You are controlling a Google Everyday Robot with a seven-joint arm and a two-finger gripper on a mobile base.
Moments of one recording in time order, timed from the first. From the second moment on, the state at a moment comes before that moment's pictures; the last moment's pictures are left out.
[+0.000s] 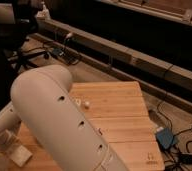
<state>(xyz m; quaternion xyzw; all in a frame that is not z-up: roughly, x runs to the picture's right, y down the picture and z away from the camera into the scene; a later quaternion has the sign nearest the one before) -0.426 0.293 0.742 -0.32 0.07 0.30 0.90</state>
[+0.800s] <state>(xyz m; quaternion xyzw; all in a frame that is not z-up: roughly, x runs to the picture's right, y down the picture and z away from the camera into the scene) -0.416 0.125 0.730 -0.27 -0.03 0.40 0.88</state>
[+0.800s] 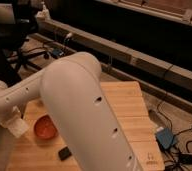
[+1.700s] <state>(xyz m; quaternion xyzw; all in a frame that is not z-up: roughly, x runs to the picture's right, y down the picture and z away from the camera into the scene) -0.374 -0.037 0.782 -0.16 -0.08 0.48 0.86</state>
